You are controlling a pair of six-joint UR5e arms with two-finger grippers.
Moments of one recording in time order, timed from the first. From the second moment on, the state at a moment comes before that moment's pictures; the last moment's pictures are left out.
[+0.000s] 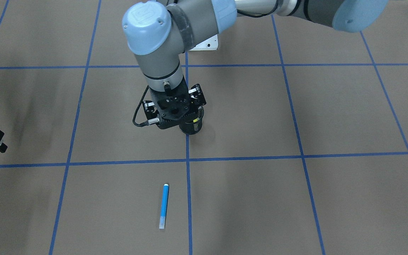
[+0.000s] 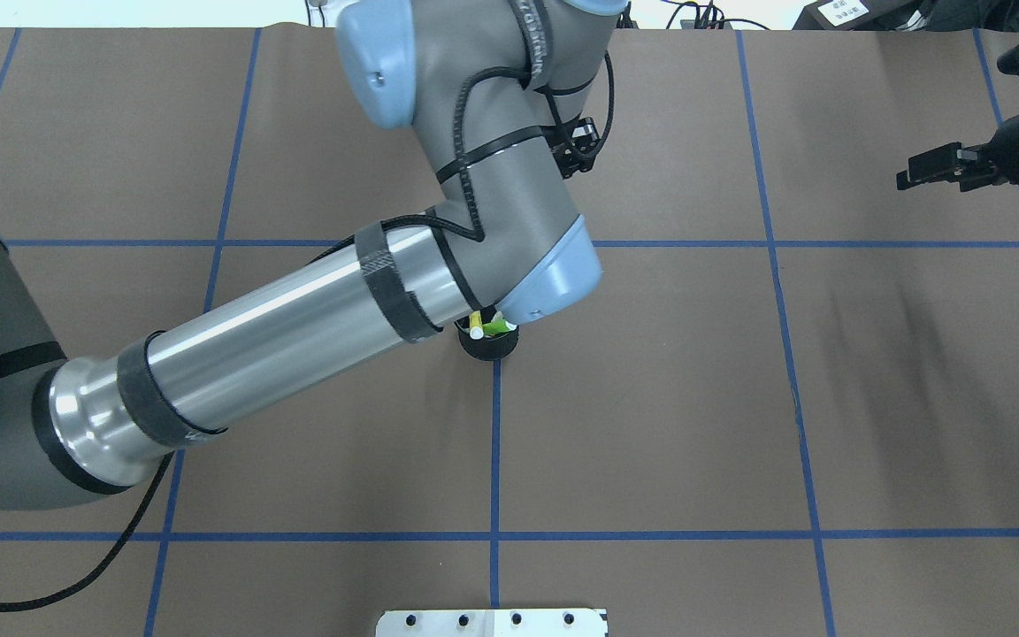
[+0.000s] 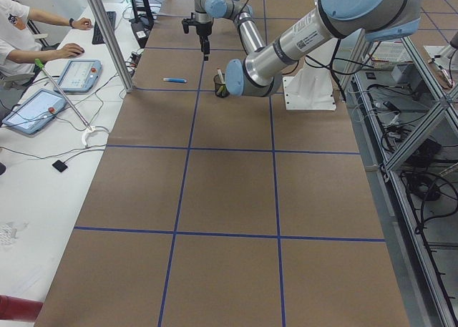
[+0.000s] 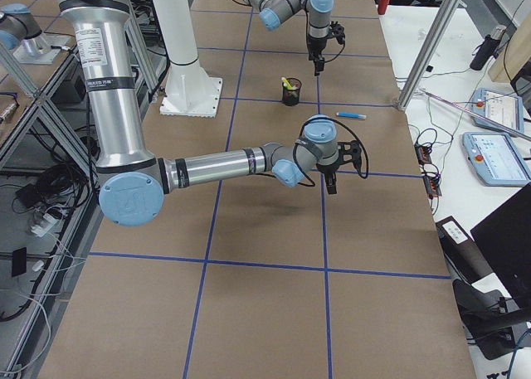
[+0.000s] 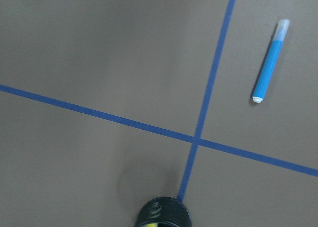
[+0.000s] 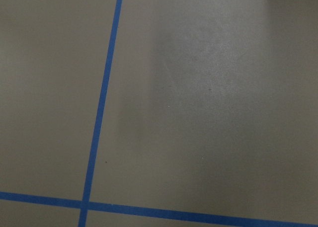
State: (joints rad) left arm -0.65 -2.84 -1.20 -1.24 -1.90 -1.28; right arm 1.17 -1.43 1.57 -0.93 2.21 0.75
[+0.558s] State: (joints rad) left arm -0.57 -2.87 -1.08 -1.20 -1.86 -1.22; right arm 1.17 -1.43 1.56 -0.93 2.21 0.75
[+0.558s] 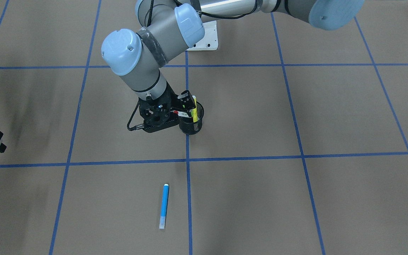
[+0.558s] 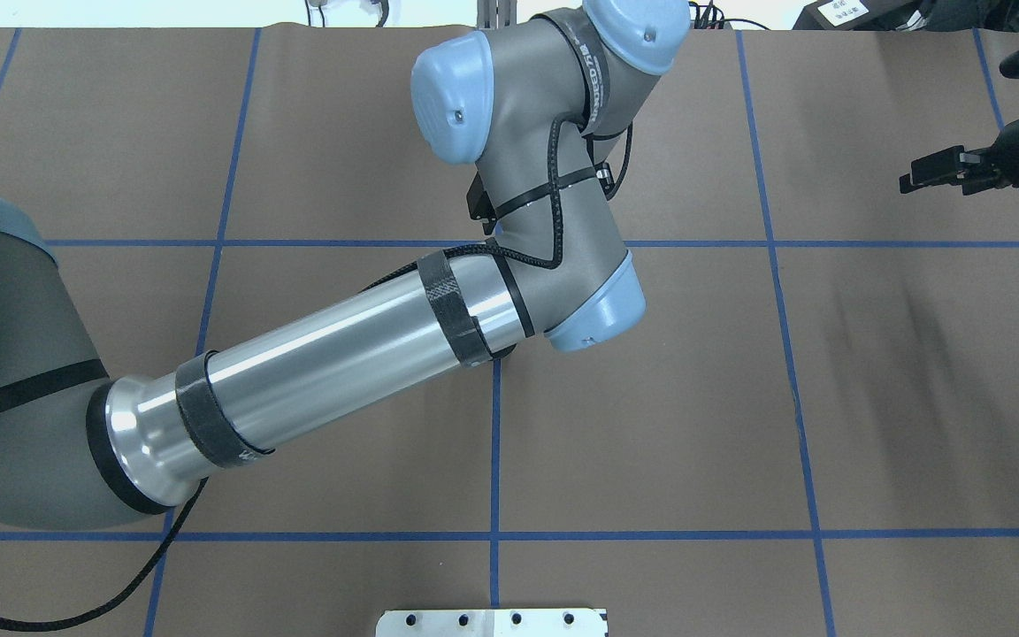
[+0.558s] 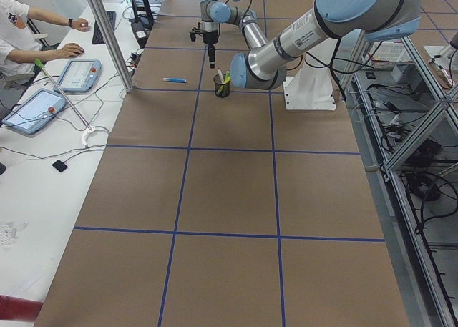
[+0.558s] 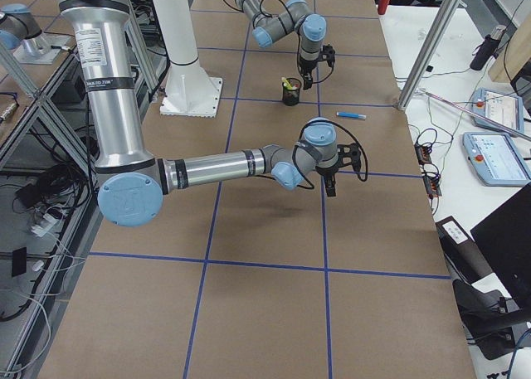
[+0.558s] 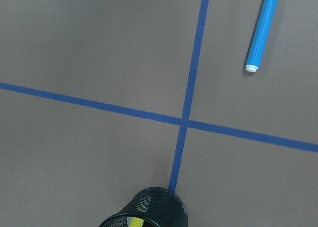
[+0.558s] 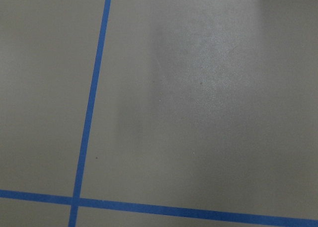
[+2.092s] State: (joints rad) left arm -0.54 -2.85 -1.09 -1.19 -1.85 -1.23; right arm 1.17 -1.44 1.56 -0.92 2.16 0.76
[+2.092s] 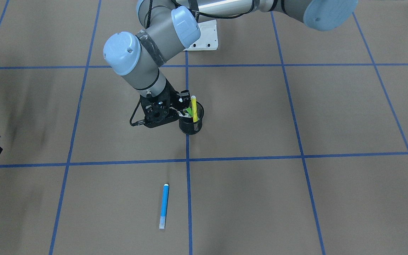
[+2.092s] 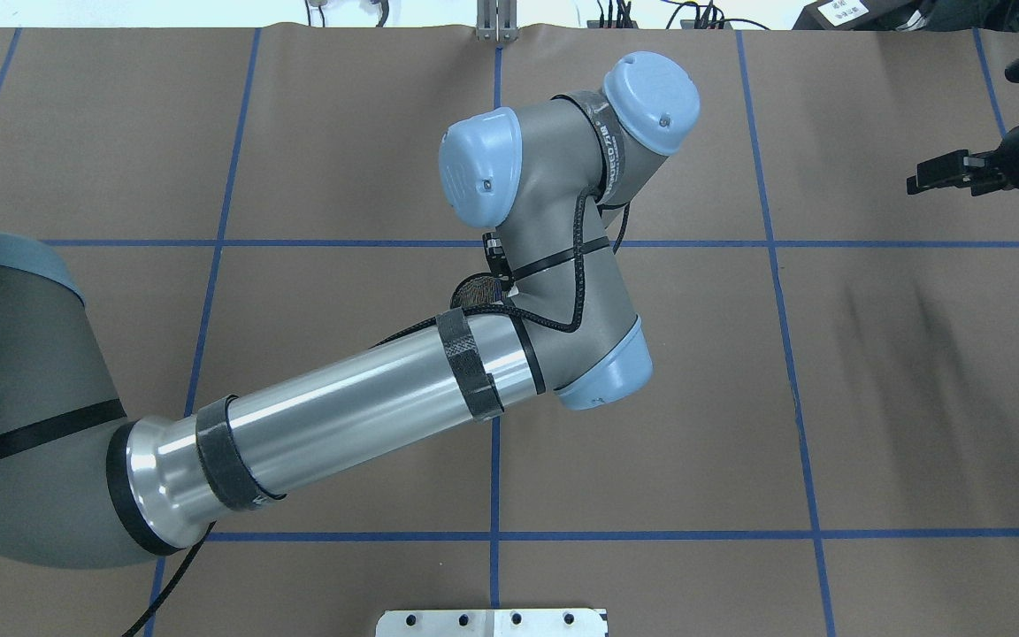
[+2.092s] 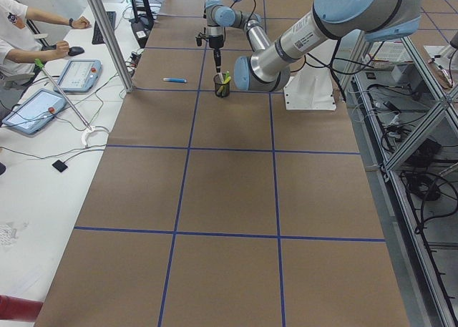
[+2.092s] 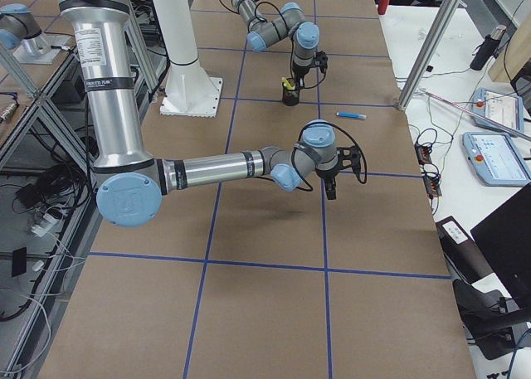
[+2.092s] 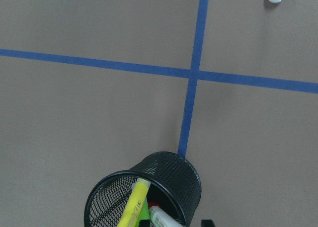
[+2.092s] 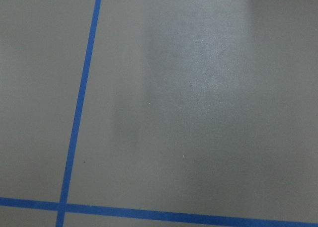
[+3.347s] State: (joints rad) left arm -0.66 -2.80 -1.49 -1.11 -1.84 -1.25; right arm 1.16 -1.44 1.56 -0.92 2.15 0.76
